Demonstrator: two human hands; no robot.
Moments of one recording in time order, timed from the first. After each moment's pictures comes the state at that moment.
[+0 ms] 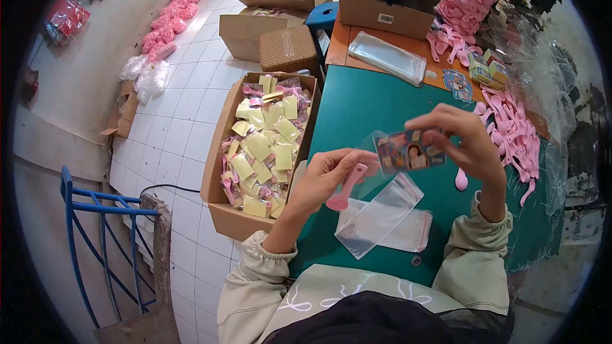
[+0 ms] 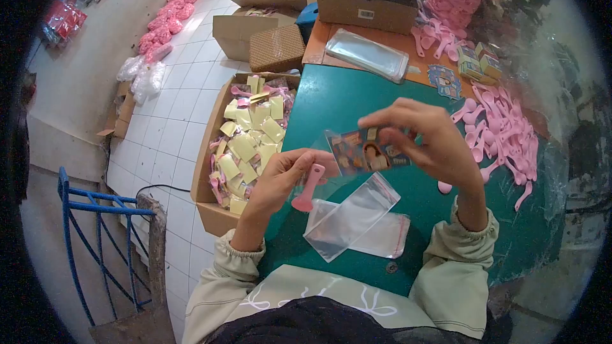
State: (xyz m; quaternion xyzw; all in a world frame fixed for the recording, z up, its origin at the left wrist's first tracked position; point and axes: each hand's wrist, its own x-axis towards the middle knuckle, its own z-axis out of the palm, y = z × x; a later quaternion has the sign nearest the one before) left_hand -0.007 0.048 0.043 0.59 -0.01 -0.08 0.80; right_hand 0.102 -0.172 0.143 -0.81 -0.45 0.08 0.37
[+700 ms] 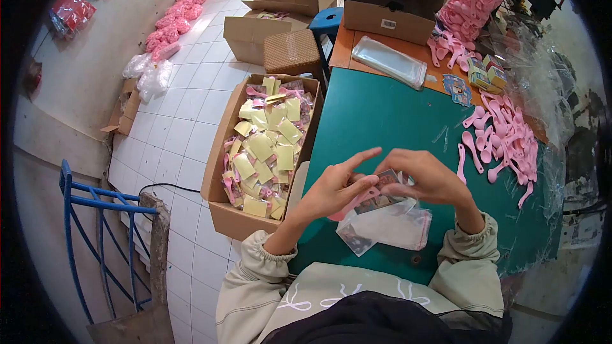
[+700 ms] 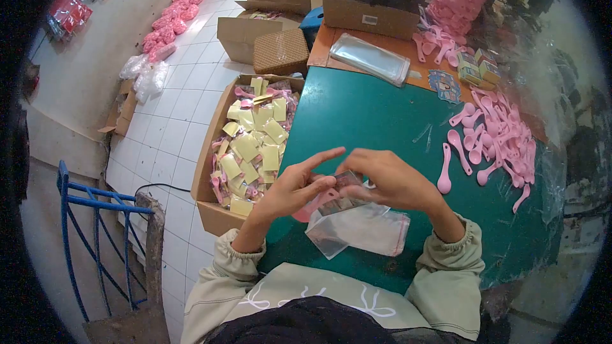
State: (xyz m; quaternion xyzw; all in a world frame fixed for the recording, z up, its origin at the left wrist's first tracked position) left_hand -0.020 0.042 0.037 0.70 -0.08 -0.12 0.70; right_hand 0.067 -0.148 0.095 -0.75 -0.54 0.16 0.35
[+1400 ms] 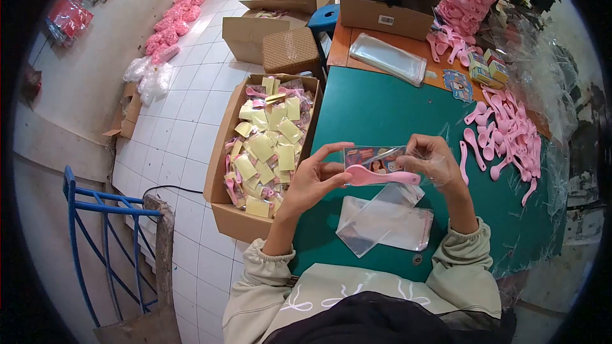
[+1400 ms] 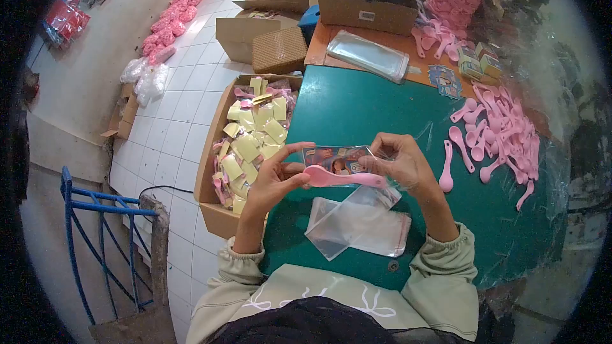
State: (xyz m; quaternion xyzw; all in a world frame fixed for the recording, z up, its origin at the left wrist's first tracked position) left_hand -0.022 0.070 0.017 0.63 -0.02 -0.08 0.77; right_hand 0.085 -0.172 0.059 -0.73 -0.21 0.27 0.59
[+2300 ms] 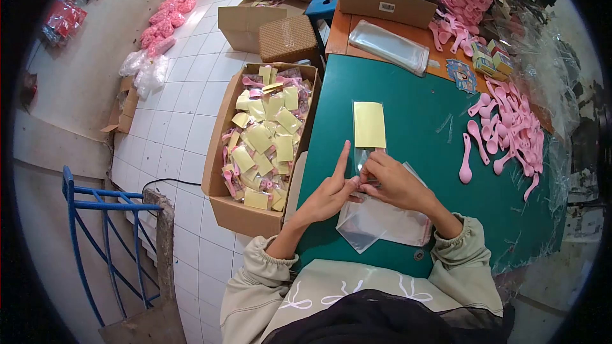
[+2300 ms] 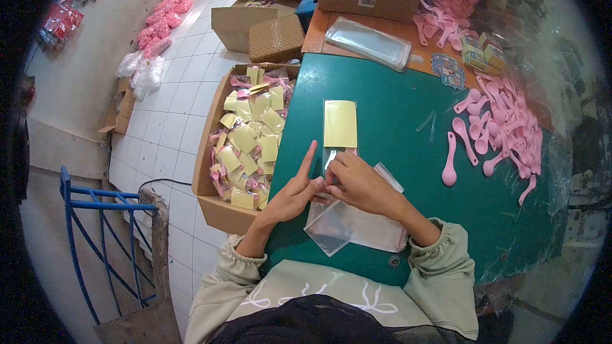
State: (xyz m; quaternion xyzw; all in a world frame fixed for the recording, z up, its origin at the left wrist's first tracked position) left_hand -0.036 0.035 -0.007 0.64 0.02 -0.15 0.75; right_hand 0.048 -0.132 0.017 -0.79 -0.46 0.18 0.37
